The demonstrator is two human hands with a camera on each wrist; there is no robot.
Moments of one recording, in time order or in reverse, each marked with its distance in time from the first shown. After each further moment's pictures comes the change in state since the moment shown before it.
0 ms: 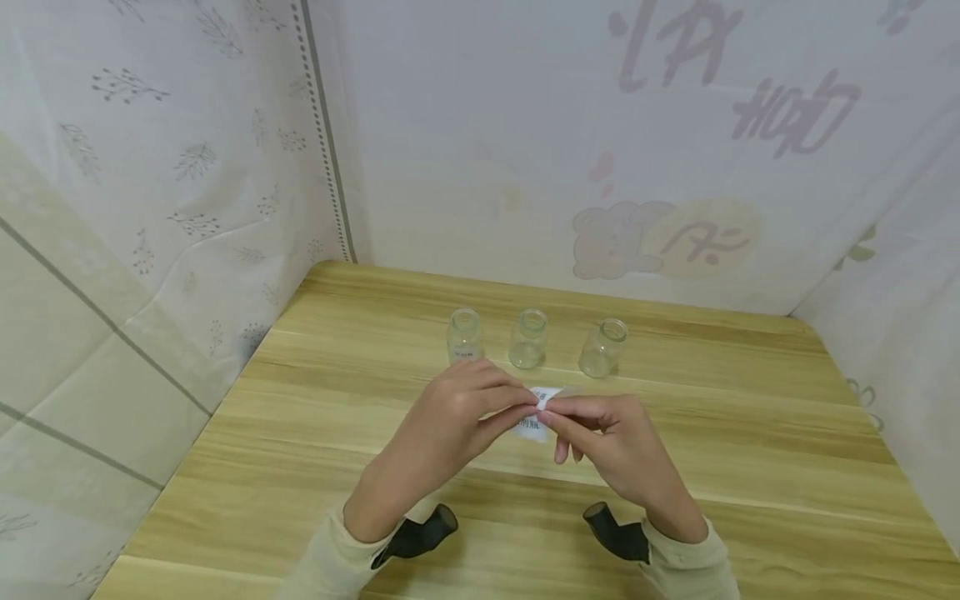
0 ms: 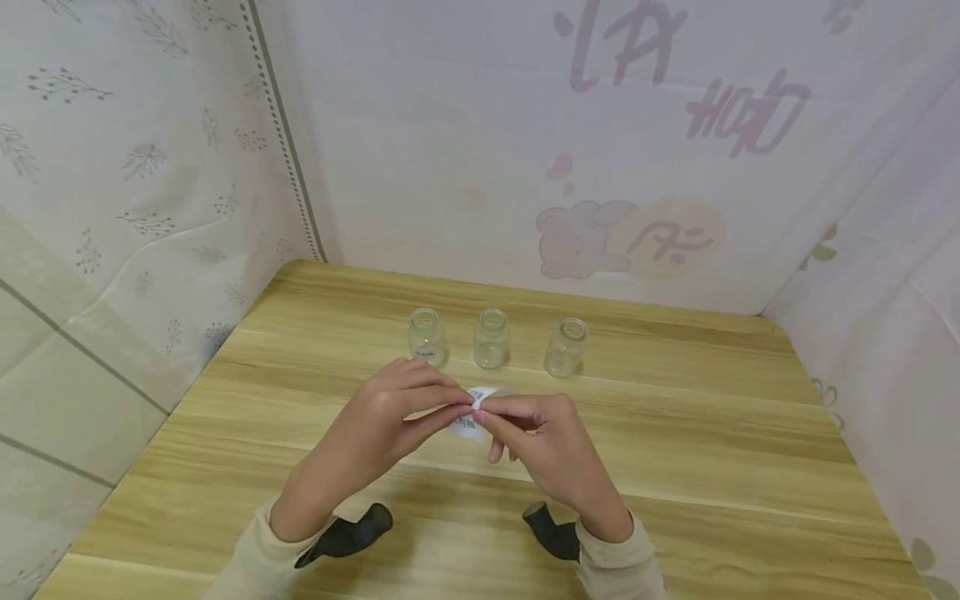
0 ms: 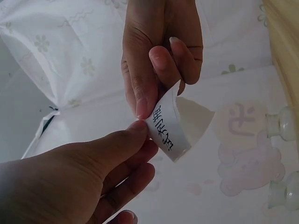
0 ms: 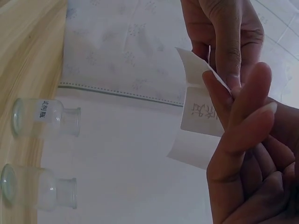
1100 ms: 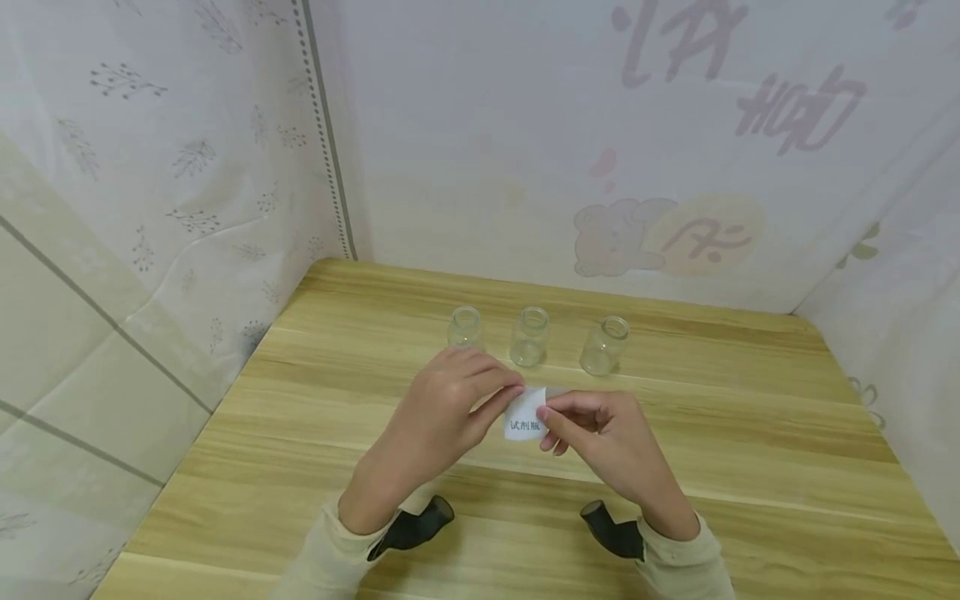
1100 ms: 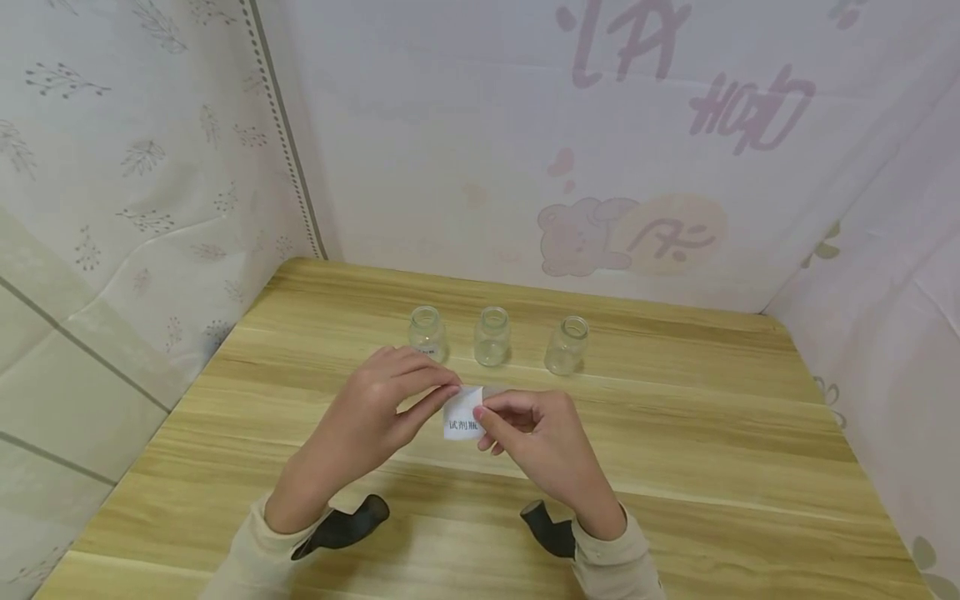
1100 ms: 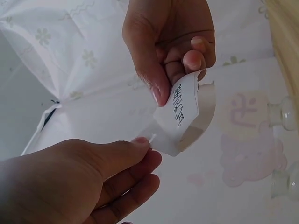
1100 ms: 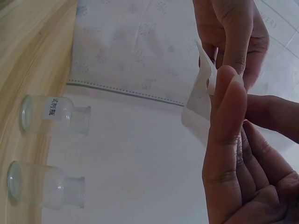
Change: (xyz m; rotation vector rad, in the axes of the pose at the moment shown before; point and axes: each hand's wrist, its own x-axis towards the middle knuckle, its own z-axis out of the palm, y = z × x) left_hand -0.001 -0.009 -0.004 0.089 0.037 -0.039; right_hand 0.002 0.000 0.007 0.025 0.027 0.287
